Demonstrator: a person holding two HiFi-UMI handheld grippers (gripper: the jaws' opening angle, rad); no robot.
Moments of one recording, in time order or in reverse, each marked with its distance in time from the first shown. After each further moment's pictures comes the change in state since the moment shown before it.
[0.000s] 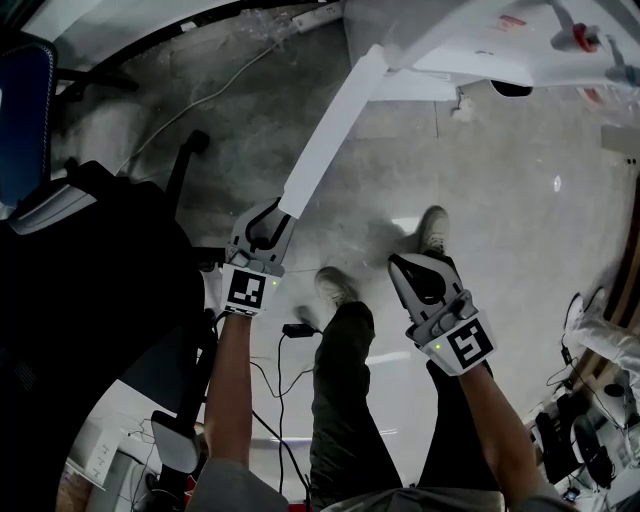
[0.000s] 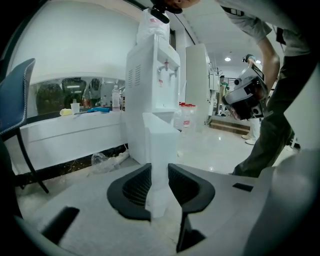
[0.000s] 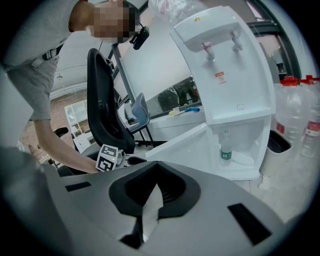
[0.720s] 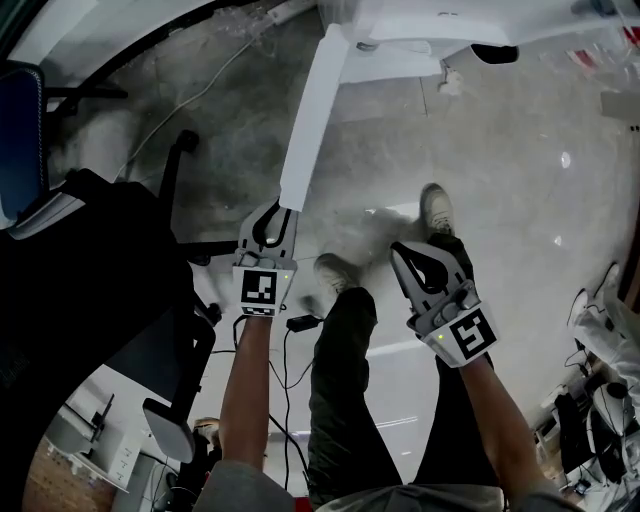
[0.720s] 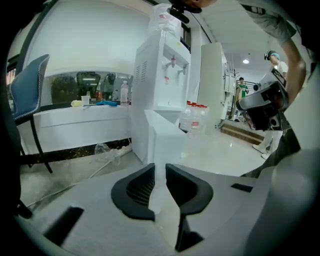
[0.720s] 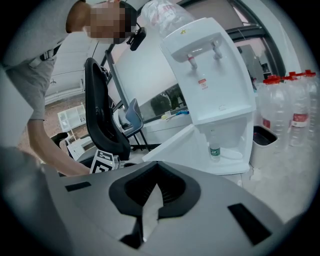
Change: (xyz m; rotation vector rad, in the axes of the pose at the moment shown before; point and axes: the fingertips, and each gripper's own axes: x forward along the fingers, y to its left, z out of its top) left arm 0.013 -0.041 0.002 -0.131 0.040 0.113; right arm -0.040 -0.016 -0.015 0.067 -0.057 -0.061
